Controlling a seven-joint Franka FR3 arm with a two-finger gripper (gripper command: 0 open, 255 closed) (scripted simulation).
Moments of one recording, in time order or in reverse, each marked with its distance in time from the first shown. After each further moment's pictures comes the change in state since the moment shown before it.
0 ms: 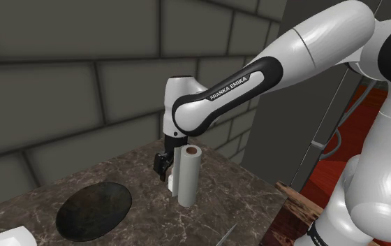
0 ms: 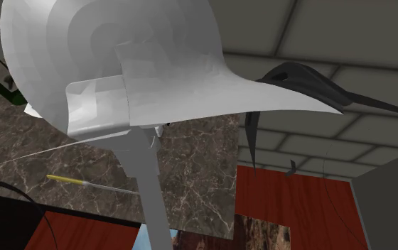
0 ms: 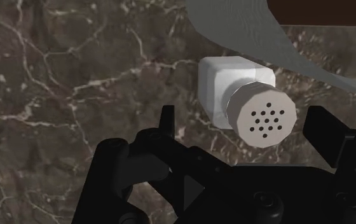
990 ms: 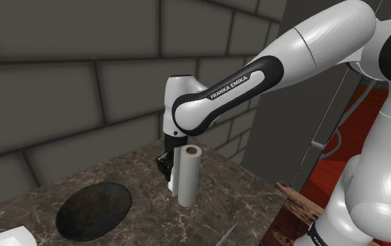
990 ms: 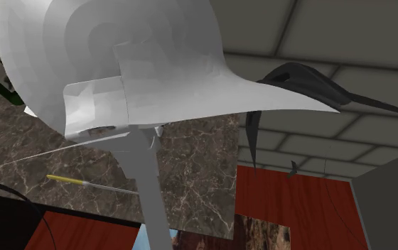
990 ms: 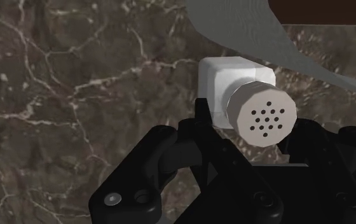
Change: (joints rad) arm 0.000 -0.004 0.000 0.002 0.001 -0.005 0.000
